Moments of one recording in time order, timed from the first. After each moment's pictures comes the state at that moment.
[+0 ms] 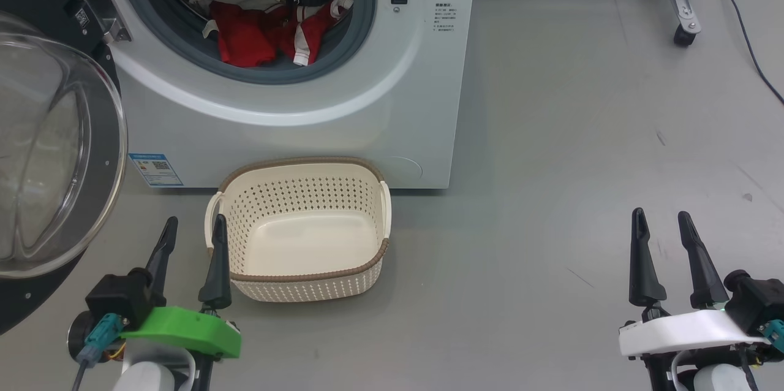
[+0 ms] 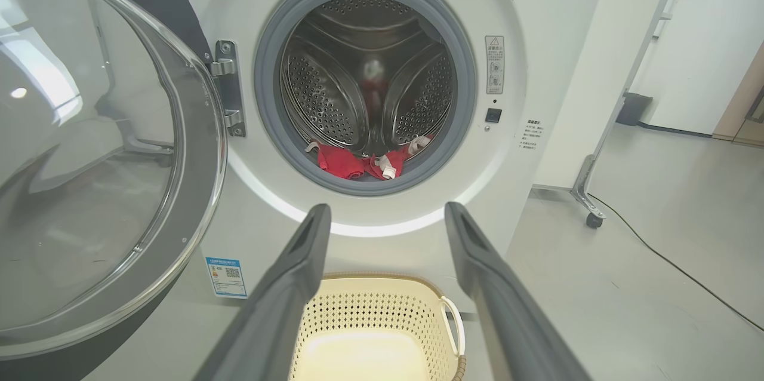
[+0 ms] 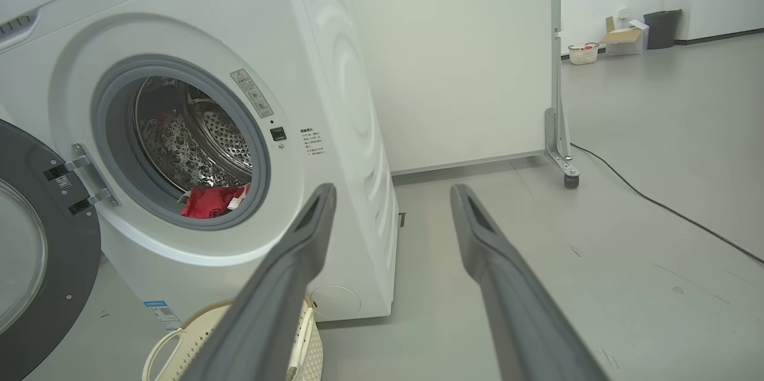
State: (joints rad) left arm -0.12 0.07 -0.15 0.27 -0.44 -0.08 -0.25; right arm 0.07 -0.05 0.04 0.04 0.39 0.12 -0.25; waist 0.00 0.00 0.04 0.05
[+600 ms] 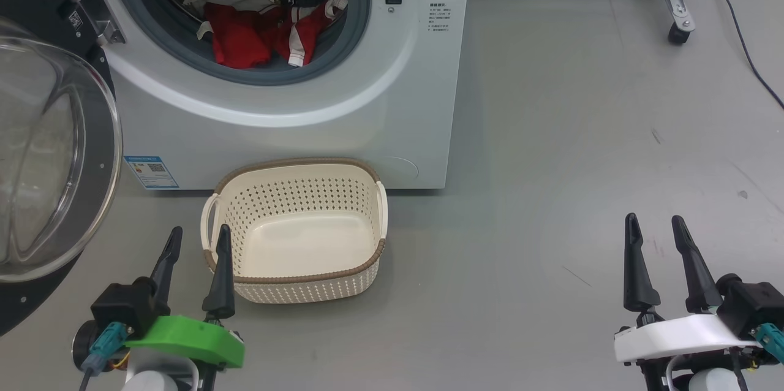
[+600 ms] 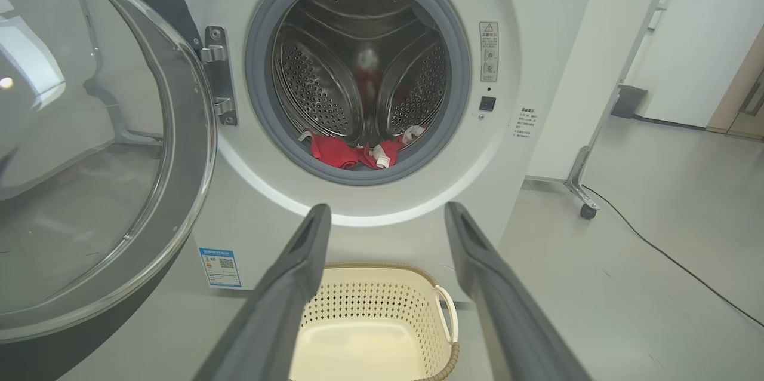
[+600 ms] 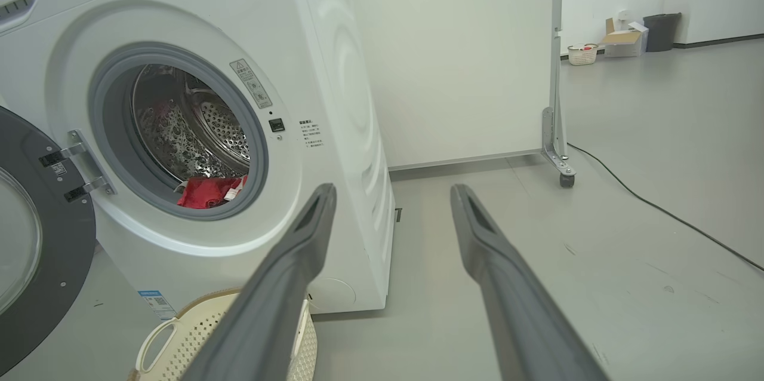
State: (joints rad) left arm -0.10 0.07 -0.16 0.26 -0.44 -0.09 -0.25; right arm 0.08 -0.05 0.05 0.04 0.36 0.12 -0.25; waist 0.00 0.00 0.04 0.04
